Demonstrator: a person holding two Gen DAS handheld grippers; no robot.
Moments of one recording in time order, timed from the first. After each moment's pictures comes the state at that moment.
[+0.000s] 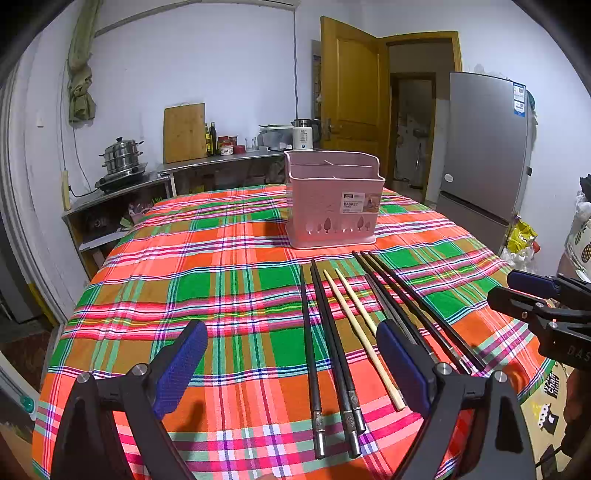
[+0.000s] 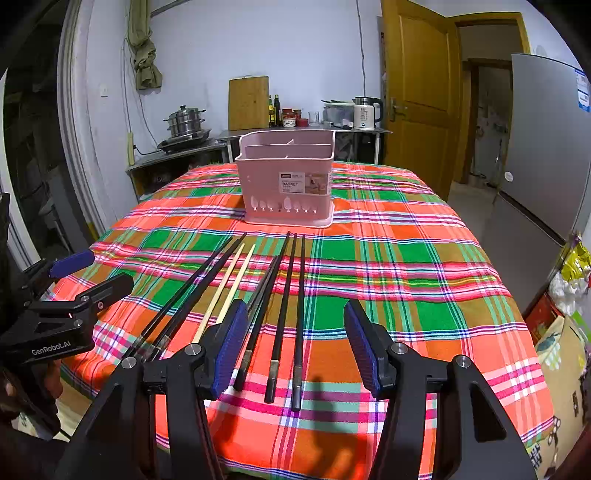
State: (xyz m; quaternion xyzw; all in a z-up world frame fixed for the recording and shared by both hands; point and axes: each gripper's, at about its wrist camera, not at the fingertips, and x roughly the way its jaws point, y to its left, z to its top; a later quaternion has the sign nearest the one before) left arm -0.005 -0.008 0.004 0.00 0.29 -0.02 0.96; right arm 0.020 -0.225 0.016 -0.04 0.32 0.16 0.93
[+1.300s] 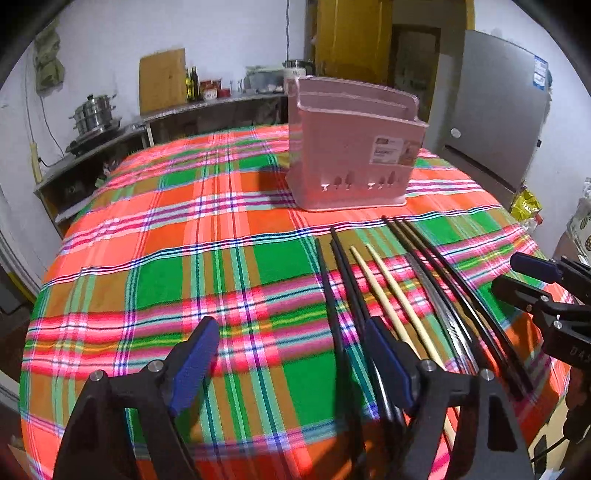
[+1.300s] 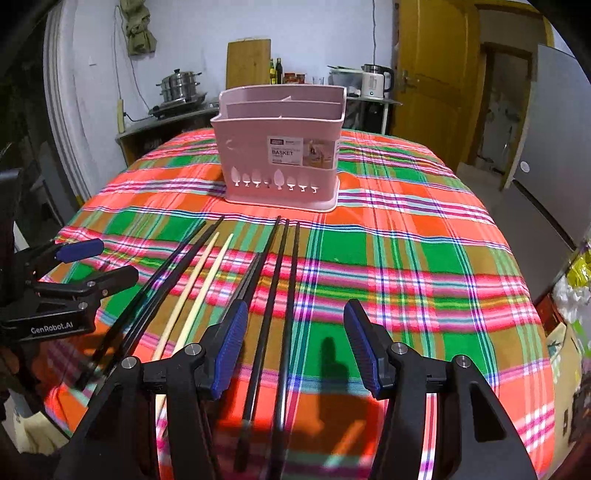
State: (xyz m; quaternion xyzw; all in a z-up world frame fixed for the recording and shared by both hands) left arm 0.102 0.012 -0.039 0.00 0.41 -0.05 0.91; right arm 0.104 -0.204 -0.015 -0.07 0.38 0.16 0.91
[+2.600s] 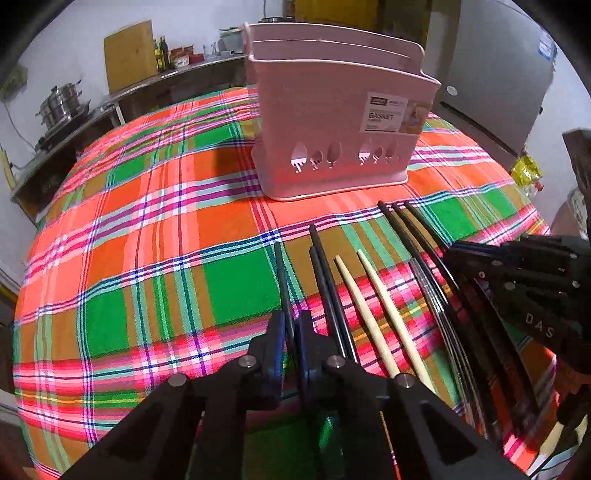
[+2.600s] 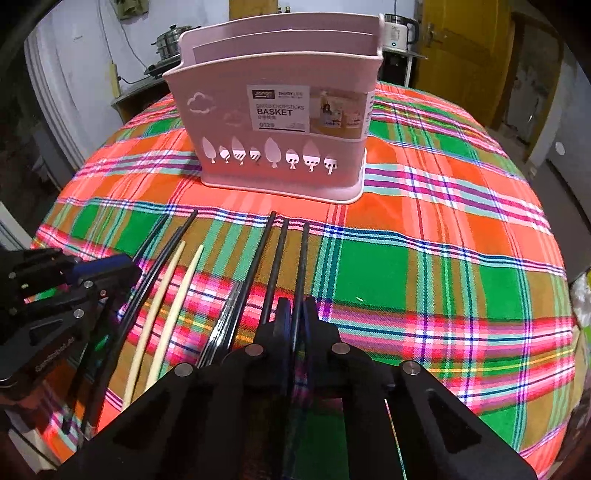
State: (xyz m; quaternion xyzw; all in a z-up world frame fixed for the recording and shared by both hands) left arm 0.164 -0.018 -0.051 0.03 0.49 -0.08 0.87; right arm 0.194 -0.185 -0.043 -0.07 0.48 0.18 0.85
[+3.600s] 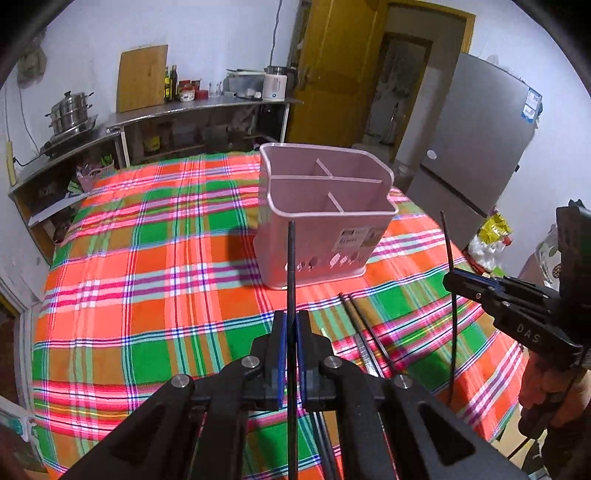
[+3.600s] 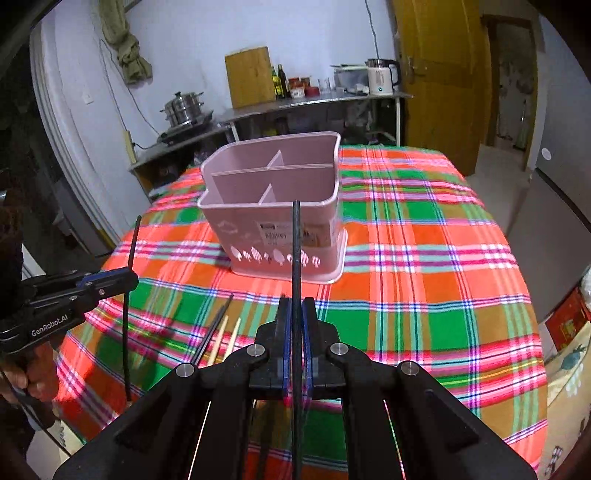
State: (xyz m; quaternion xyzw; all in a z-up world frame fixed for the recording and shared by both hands) left arm 0.145 0.005 0.054 -0.04 0.41 -0.11 0.91; right arm 0.174 -0.218 0.048 0.01 0.39 0.20 0.90
